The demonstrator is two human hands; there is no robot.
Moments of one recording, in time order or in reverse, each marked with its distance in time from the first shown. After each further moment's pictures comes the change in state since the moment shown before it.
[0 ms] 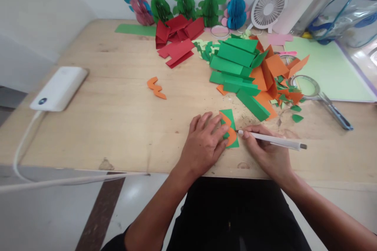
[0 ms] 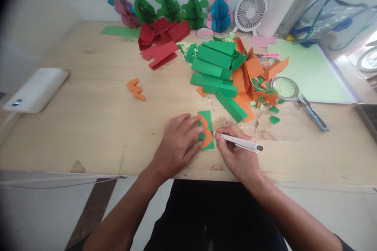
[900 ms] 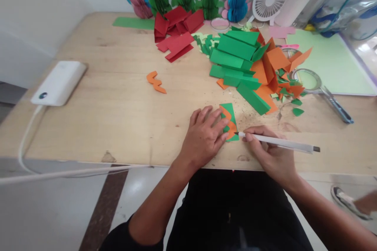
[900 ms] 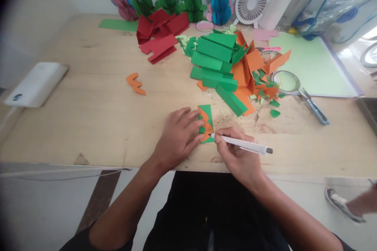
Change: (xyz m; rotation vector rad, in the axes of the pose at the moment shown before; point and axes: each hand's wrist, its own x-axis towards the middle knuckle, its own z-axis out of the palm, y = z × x) left_hand -0.001 -0.002 0.004 0.050 0.012 0.004; right_hand -0.014 -0.008 -0.008 0.038 -0.015 -0.021
